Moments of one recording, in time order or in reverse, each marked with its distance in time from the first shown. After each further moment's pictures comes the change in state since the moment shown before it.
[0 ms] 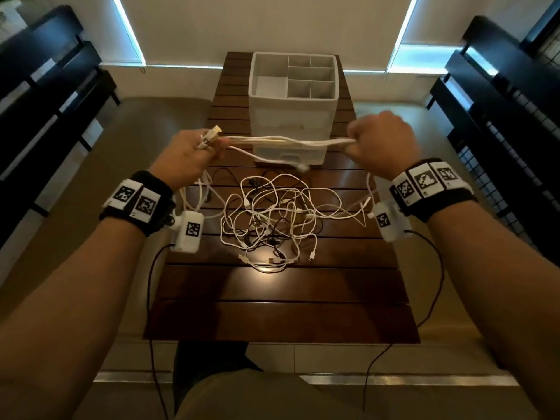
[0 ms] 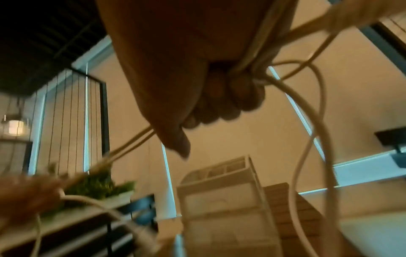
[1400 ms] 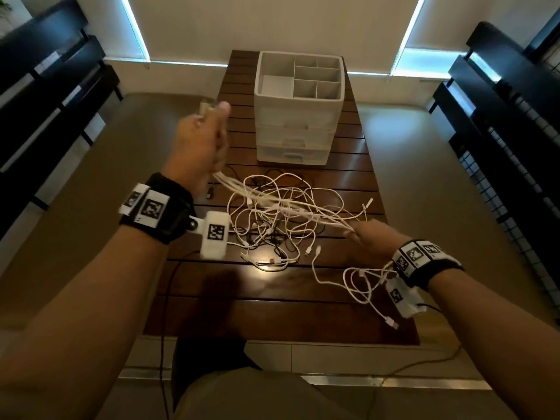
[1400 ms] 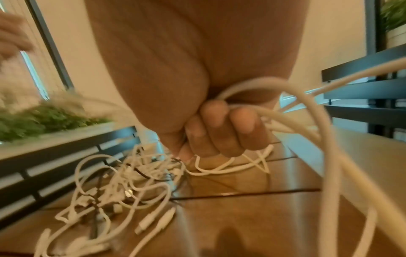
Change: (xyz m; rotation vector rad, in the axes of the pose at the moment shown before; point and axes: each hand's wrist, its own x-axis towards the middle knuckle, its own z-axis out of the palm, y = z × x) left_hand -0.018 0.041 0.013 -0.716 0.193 -0.137; right_hand -0.091 0.040 0.123 0.025 -0.703 0.014
